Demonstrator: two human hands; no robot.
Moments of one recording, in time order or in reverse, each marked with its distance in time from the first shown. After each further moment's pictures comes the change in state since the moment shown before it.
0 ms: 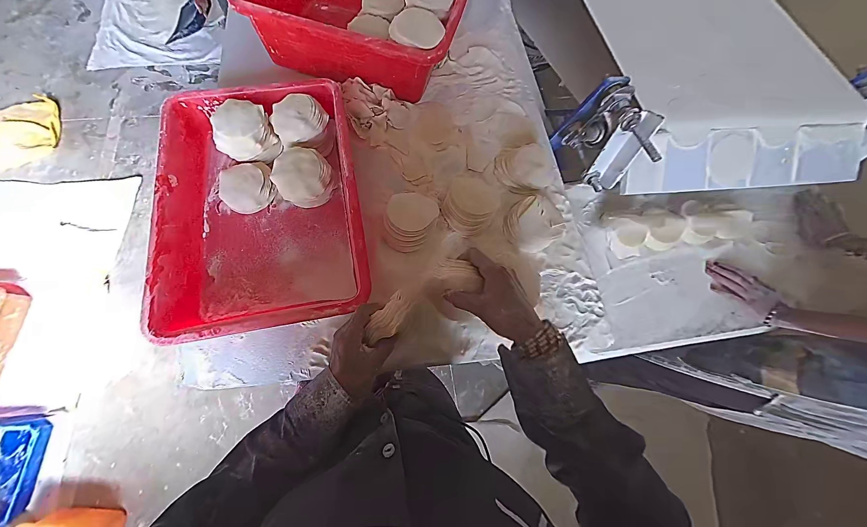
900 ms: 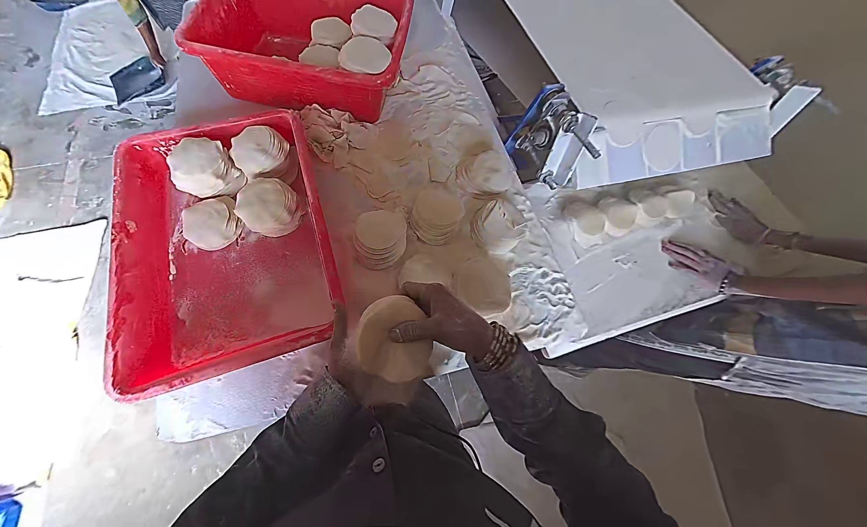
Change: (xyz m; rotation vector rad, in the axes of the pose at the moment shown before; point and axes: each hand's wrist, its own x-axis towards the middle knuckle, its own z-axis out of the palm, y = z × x) left_hand 0.040 0.030 0.026 -1.448 -0.136 -0.558; right_hand 0.003 -0.011 0.015 0.532 -0.333 -0.145
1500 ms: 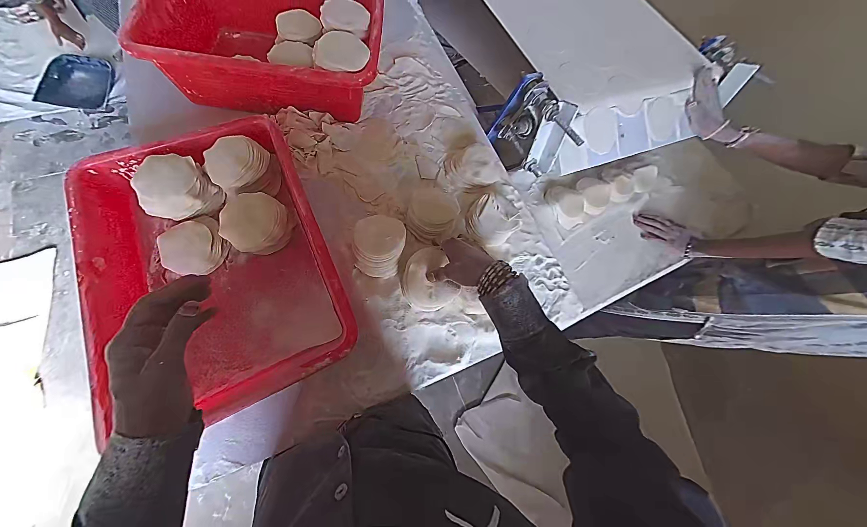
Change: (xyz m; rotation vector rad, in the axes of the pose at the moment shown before) left_hand -0.023 0.216 -0.065 1.145 0.224 0.715; right_hand 0.057 0.010 -0.071 -0.681 0.175 0.553
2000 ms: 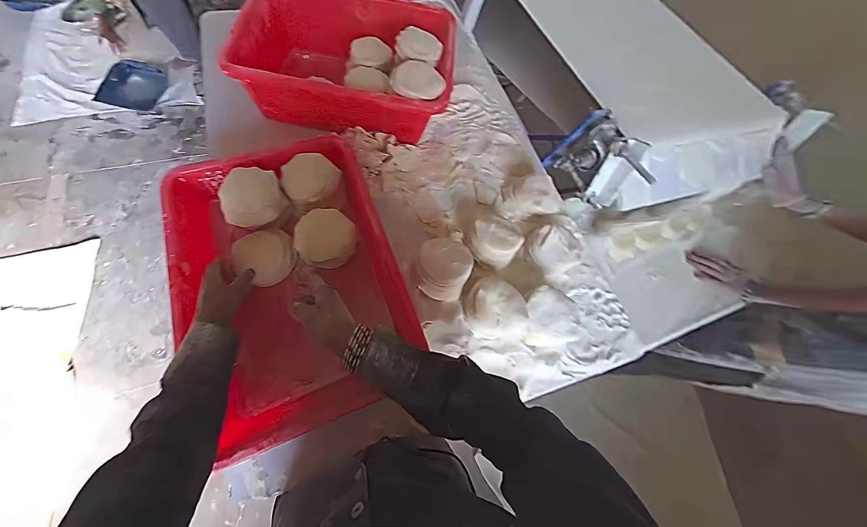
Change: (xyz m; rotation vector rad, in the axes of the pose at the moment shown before) left_hand 0.124 -0.108 -0.066 0.459 -0.058 -0.450; right_hand 0.034 -0.293 0.122 0.912 -0.078 -0.396
